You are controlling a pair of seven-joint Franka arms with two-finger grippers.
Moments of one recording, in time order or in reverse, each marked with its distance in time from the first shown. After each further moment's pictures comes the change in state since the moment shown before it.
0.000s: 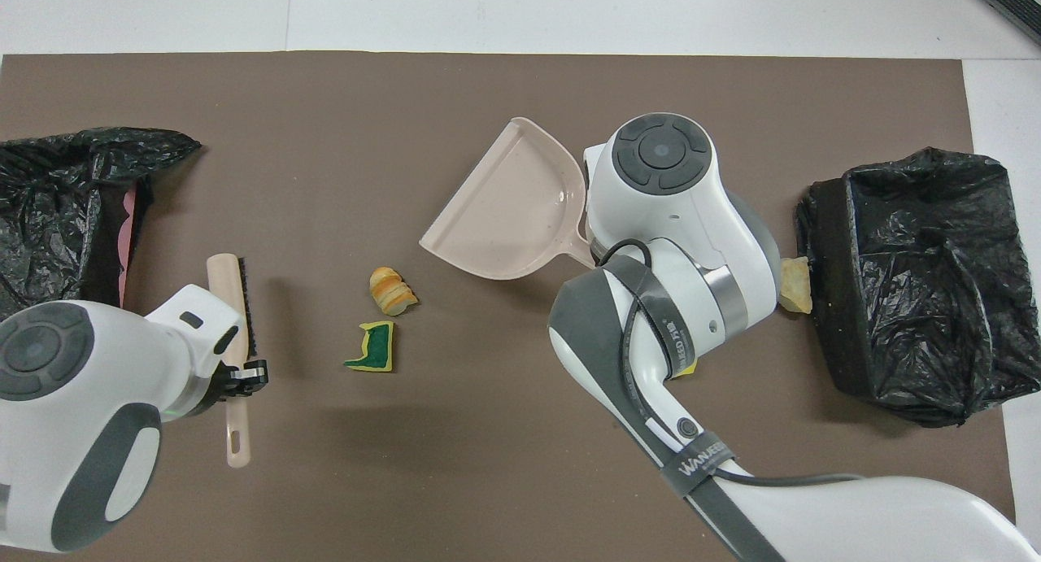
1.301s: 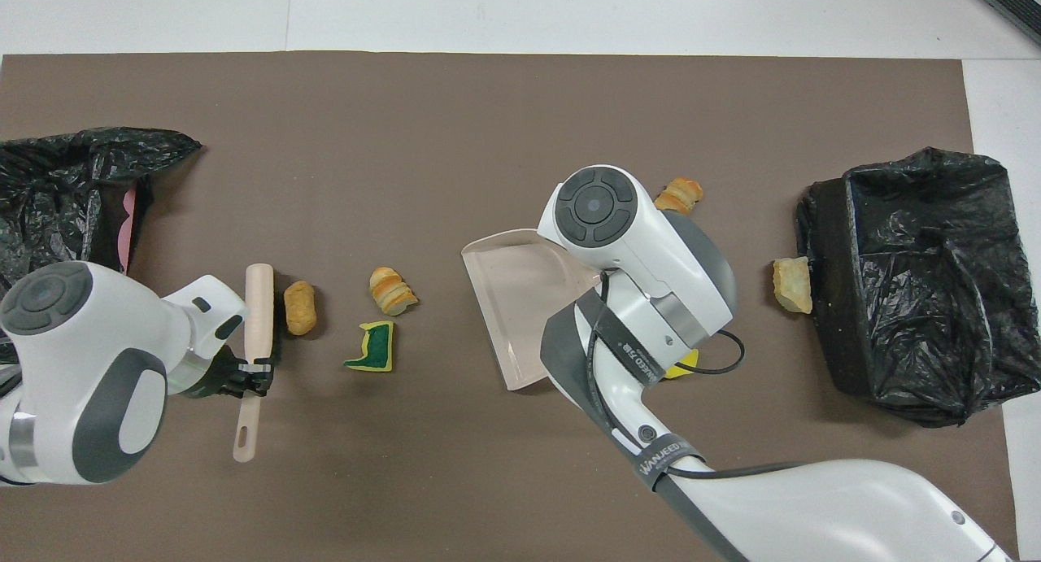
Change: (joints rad) left arm 0.038 0.150 -0.029 0.018 -0.182 0.016 0.274; right arm 0.018 0.044 0.002 -0.081 -0.263 0.111 -0.685
